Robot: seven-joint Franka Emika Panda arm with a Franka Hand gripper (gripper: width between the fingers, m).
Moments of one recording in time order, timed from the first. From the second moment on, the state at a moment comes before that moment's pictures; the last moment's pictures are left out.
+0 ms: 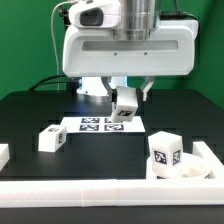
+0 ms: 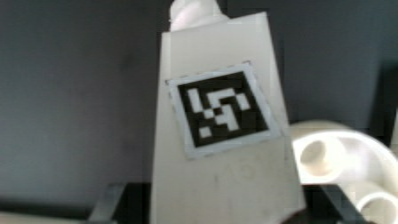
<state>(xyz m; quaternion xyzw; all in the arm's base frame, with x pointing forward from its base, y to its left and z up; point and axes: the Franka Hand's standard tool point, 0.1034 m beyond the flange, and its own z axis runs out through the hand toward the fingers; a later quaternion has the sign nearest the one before) 0.578 0.003 0.123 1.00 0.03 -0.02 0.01</state>
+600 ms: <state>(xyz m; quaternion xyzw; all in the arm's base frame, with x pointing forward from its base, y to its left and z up) 0.600 0.059 0.140 0.98 0.00 0.19 -0.02</state>
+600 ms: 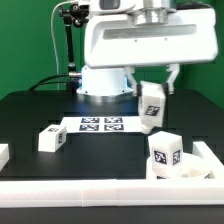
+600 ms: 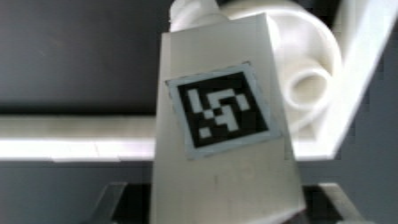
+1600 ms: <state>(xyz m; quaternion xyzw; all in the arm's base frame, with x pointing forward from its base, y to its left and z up) 0.640 0.098 0.140 0.94 0.01 0.33 -0.03</state>
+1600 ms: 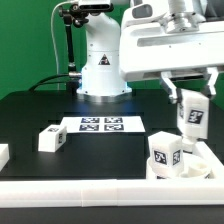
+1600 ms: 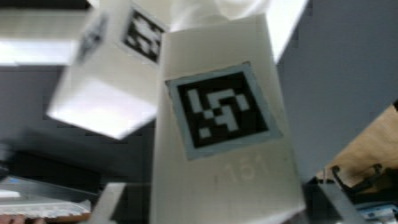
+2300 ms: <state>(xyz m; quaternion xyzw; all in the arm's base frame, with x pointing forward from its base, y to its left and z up) 0.636 0.105 0.130 0.95 0.00 0.32 -0.05</state>
